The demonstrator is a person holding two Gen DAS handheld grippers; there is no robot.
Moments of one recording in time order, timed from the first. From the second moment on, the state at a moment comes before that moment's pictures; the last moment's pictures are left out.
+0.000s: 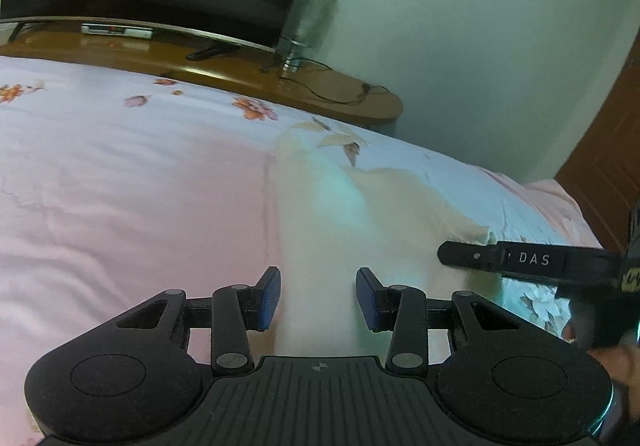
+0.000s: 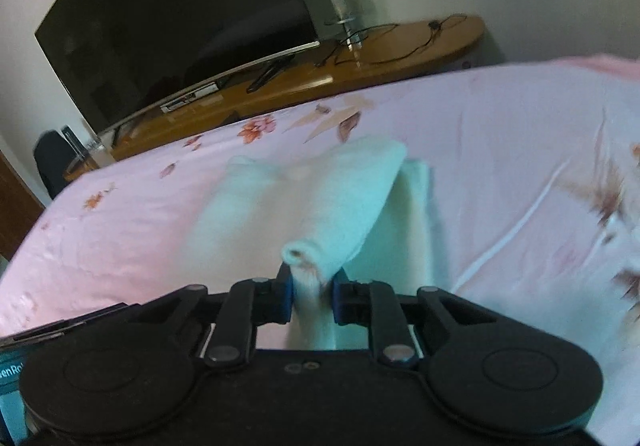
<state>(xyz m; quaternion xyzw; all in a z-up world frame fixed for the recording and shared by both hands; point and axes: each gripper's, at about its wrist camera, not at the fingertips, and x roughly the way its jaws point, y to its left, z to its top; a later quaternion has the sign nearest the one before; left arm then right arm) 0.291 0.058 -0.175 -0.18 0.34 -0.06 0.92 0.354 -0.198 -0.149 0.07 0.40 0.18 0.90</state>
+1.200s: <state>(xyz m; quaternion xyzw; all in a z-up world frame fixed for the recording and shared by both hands) 0.297 0.058 -0.201 -0.15 0.43 -0.07 0.89 0.264 -0.238 -0.181 0.13 0.50 0.16 0.84</state>
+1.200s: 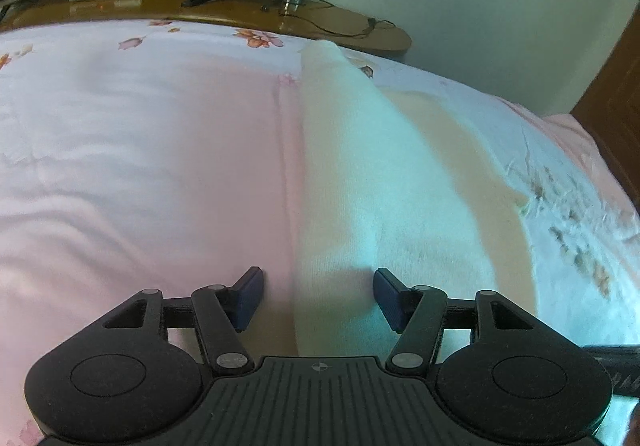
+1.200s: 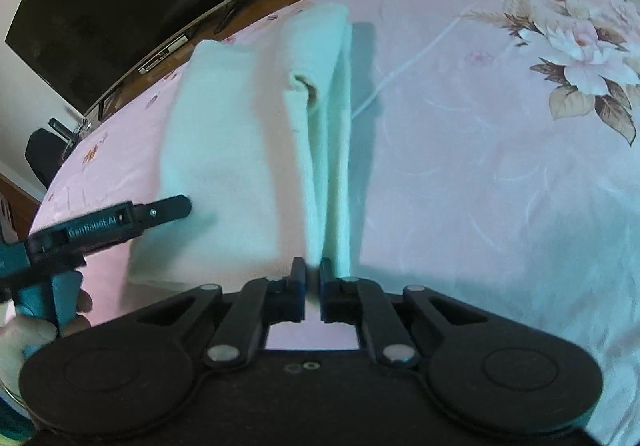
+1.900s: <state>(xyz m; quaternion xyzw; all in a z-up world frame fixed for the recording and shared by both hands) 0.406 0.050 -0.198 -0.16 0.41 -0.06 0.89 0.374 -0.163 -0.160 -0.09 0.37 0.14 0.91</state>
